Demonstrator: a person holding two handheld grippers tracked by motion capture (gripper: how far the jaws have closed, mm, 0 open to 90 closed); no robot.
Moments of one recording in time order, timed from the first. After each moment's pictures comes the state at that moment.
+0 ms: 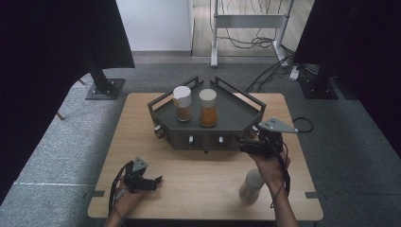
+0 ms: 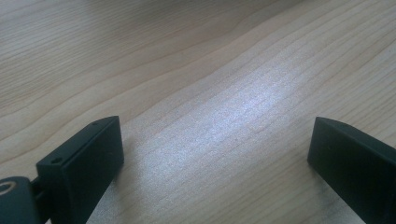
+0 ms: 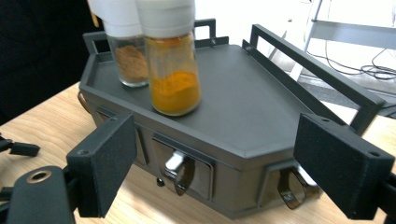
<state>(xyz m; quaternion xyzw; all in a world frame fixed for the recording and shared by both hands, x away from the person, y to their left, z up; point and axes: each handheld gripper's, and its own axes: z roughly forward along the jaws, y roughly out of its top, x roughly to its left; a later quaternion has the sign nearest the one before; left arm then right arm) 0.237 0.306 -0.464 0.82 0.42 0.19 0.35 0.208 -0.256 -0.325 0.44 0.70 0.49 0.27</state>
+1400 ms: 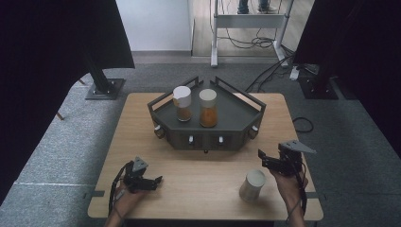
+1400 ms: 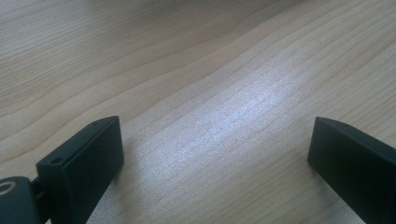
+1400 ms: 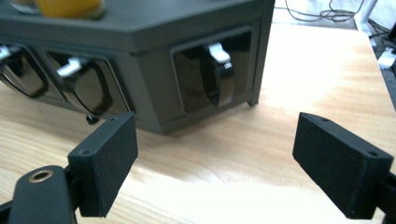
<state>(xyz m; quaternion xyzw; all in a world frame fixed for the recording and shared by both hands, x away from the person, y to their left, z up) 0.237 0.306 -0.465 0.81 0.42 0.19 0.35 0.194 -0.305 -0.393 0.53 0.68 0.43 0.26</state>
